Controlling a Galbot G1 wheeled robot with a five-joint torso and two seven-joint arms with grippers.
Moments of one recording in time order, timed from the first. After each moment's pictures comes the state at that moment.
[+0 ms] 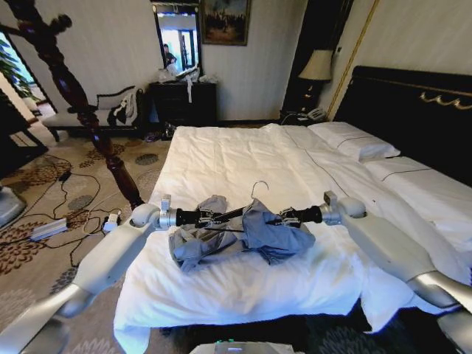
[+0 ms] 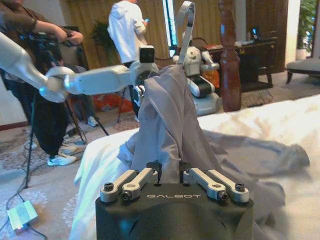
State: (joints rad) left arm 0.56 -0.93 0.03 -1.44 -0.68 0.22 1.12; right arm -0.48 0.71 -0.10 1.23 0.77 -0.04 -1.41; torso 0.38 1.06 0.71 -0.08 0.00
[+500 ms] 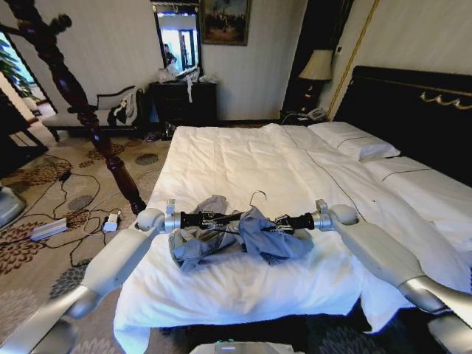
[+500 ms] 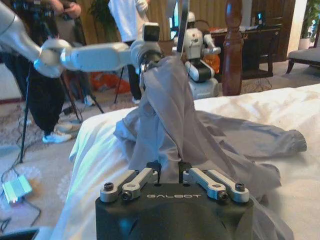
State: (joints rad) left arm 0.57 -0.94 0.03 -1.42 -0.67 0.19 1.06; right arm -0.50 0.72 -0.07 1.23 0.66 0.01 -1.41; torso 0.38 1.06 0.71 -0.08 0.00
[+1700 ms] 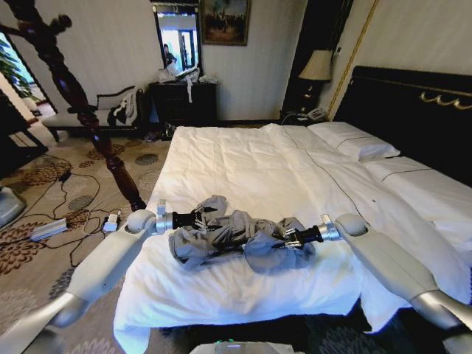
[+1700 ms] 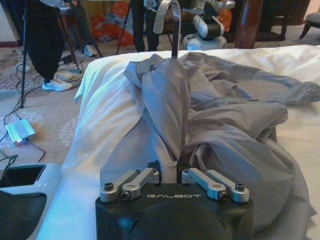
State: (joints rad) left arm 0.62 -0.88 -0.02 -1.48 -0.70 0.19 1.04; right arm -0.62 0.70 0.01 1.25 0.44 0.11 -1.42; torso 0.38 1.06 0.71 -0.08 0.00
